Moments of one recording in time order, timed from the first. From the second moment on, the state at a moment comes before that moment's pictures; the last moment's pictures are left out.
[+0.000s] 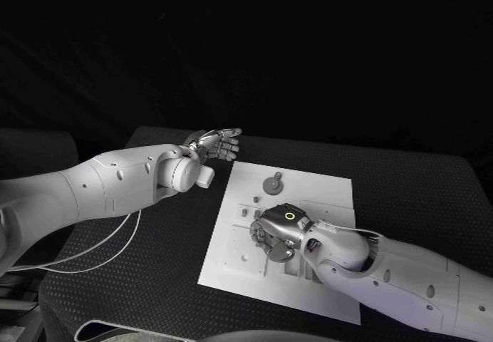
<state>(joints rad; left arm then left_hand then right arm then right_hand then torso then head) 1.26 -0.71 -0.12 1.16 -0.07 -0.31 0.14 0.81 -0.07 0.35 -0.22 0.13 0.79 0.18 0.26 0.50 1.08 0.16 0.08 0.21 0.90 0.08 0.74 0.35 0.04 0.63 -0.02 0.68 1.19 1.01 -0.52 -0.10 1.47 -1.90 -0.31 -0.06 1.21 -0.25 0.94 -0.19 0.05 1.04 0.09 0.40 0.51 1.36 0.03 0.20 0.23 1.31 -0.07 0.76 0.81 0.22 1.14 0.01 0.75 1.20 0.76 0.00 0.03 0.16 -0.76</state>
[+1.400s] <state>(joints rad) 1.26 -0.71 -0.12 1.14 -0.07 -0.30 0.14 0.81 -0.07 0.35 -0.22 0.13 0.79 0.18 0.26 0.50 1.08 0.16 0.08 0.21 0.90 0.08 0.74 0.35 0.04 0.63 -0.02 0.68 1.20 1.01 -0.53 -0.10 1.47 -1.91 -0.28 -0.06 1.20 -0.25 0.94 -0.19 0.05 1.05 0.09 0.40 0.52 1.37 0.03 0.19 0.24 1.31 -0.07 0.76 0.81 0.23 1.13 0.01 0.75 1.20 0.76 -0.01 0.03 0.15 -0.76</state>
